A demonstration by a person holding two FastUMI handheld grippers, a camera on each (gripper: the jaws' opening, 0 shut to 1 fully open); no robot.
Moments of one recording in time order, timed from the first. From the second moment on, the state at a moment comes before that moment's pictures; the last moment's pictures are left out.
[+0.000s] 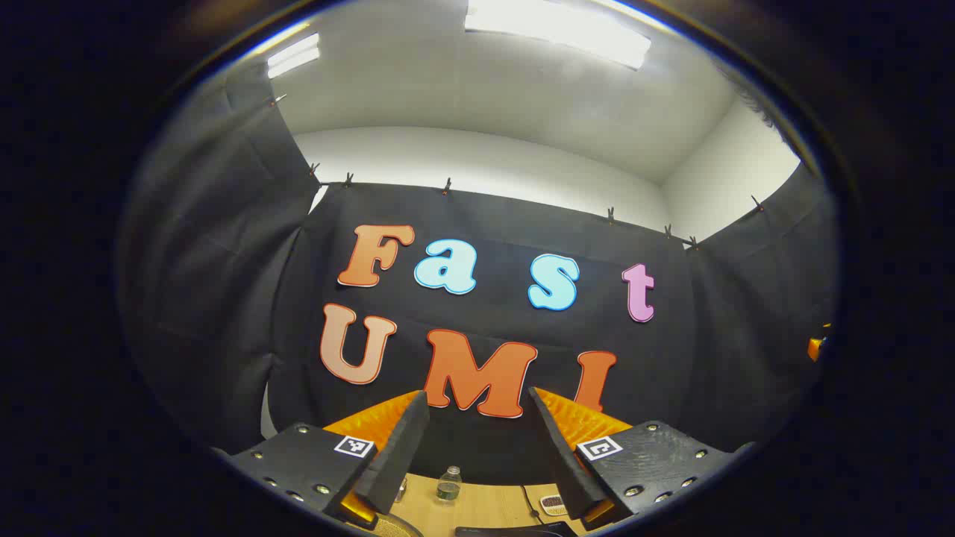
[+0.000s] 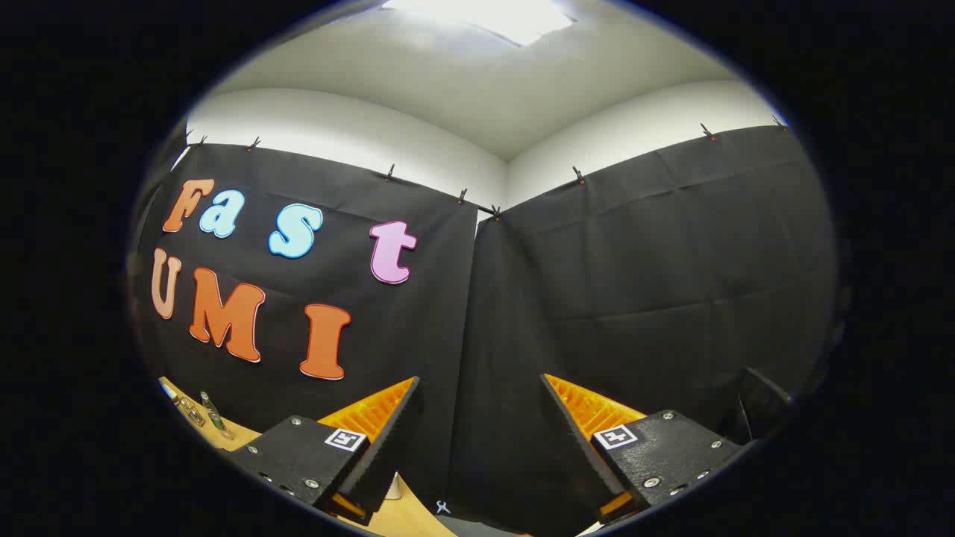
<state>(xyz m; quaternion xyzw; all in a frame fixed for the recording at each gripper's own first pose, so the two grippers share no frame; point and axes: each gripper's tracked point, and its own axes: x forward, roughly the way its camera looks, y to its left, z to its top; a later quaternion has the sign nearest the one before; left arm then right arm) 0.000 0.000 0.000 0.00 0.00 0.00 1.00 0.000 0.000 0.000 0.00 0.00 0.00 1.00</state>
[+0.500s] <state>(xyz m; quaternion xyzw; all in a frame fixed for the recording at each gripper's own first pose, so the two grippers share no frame) 0.039 0.037 0.006 0.03 -0.03 -0.05 1.00 -0.024 0.054 0.020 -0.01 -0.02 -0.03 1.00</state>
